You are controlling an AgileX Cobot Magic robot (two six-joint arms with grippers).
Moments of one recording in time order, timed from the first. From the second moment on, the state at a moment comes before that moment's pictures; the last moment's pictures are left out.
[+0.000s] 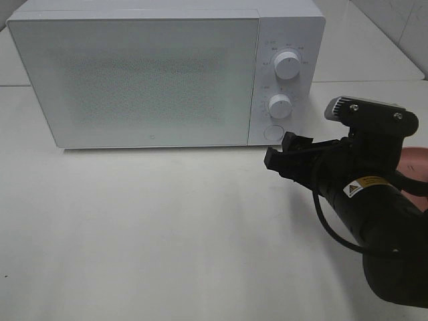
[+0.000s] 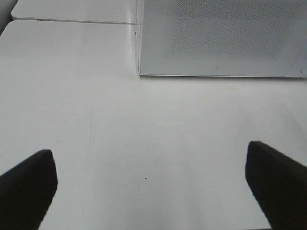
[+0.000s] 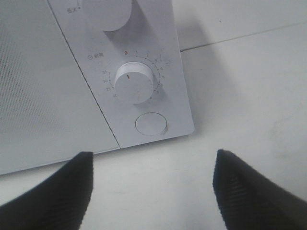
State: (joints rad) left arm 0.08 -0.01 -0.50 -0.17 1.04 0.13; right arm 0.84 1.73 -0.38 0.91 -1.17 -0.01
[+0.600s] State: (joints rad) left arm 0.08 -0.01 -0.50 -0.17 1.04 0.13; right arm 0.84 1.73 -0.38 0.91 -1.15 0.93
